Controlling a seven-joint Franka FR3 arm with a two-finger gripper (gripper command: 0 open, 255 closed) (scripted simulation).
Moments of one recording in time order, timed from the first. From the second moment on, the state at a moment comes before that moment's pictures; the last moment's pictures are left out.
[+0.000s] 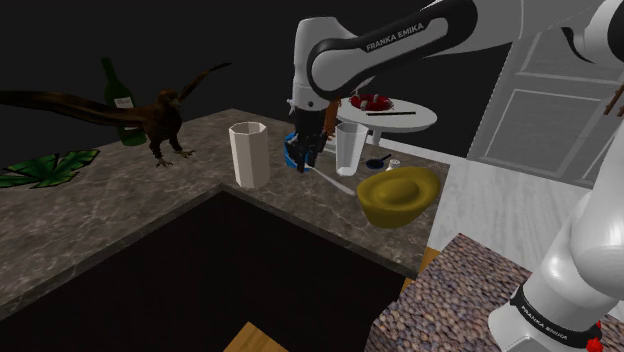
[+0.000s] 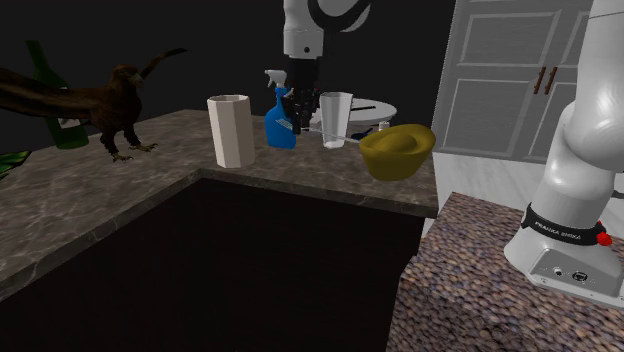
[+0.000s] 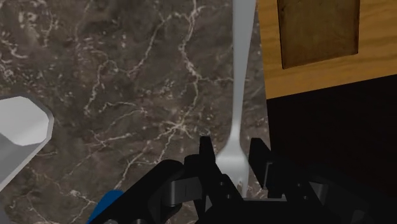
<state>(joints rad) 0.10 0.13 0.28 -1.88 -0.04 2.05 0.31</state>
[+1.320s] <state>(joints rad) 0.04 -0.24 0.21 -2.14 0.06 1.95 0.15</state>
